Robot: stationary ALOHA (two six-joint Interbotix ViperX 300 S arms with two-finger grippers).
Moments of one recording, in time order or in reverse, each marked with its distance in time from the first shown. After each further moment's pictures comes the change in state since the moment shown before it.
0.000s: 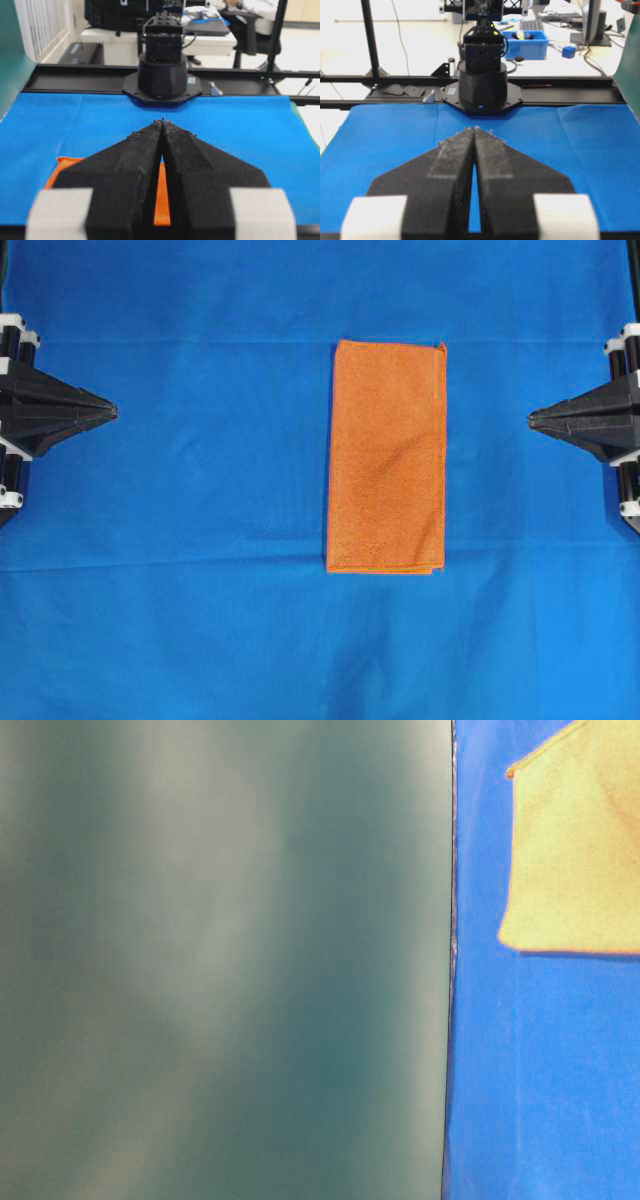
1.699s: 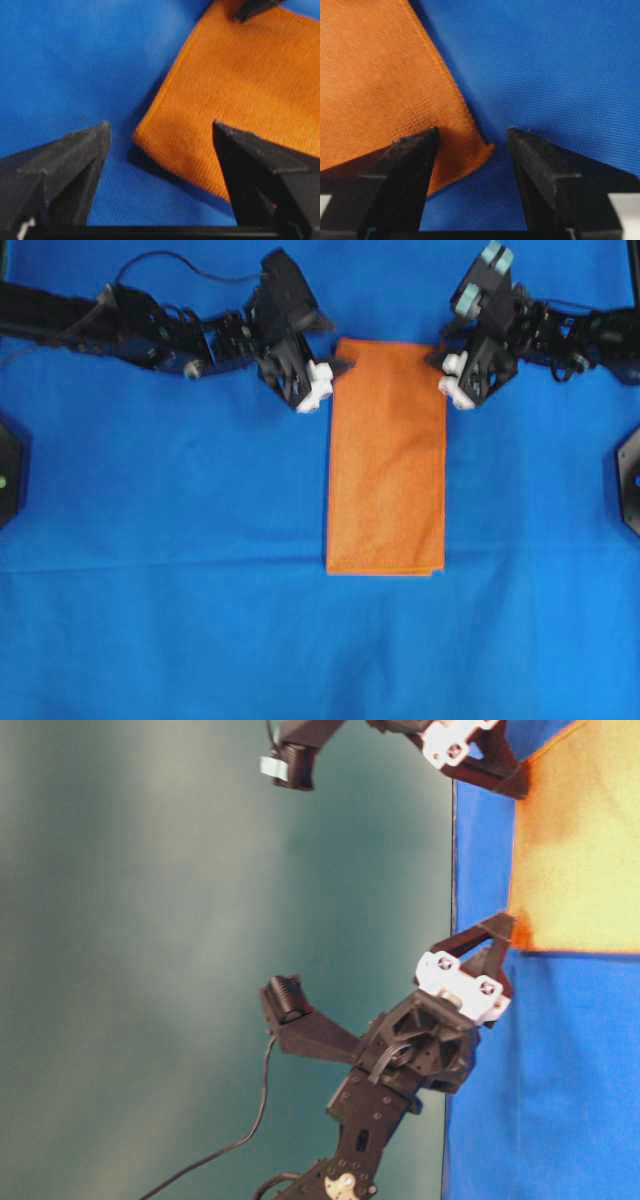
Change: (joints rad) left arm 0.337 1.364 -0.663 -0.037 -0.083 -0.078; right arm -0.537 1.017 -0.239 -0.009 0.115 0.051
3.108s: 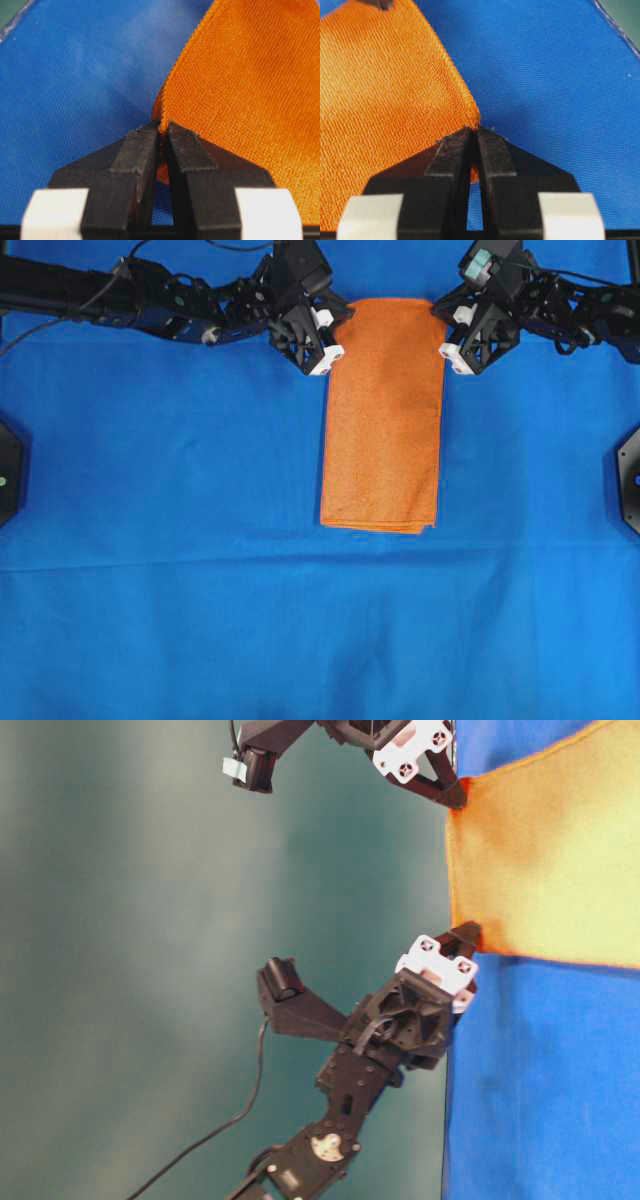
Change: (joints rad) left arm 0.084 0.025 -0.103 0.009 0.078 0.057; right arm -0.077 -0.072 -0.041 0.000 0.015 -0.067
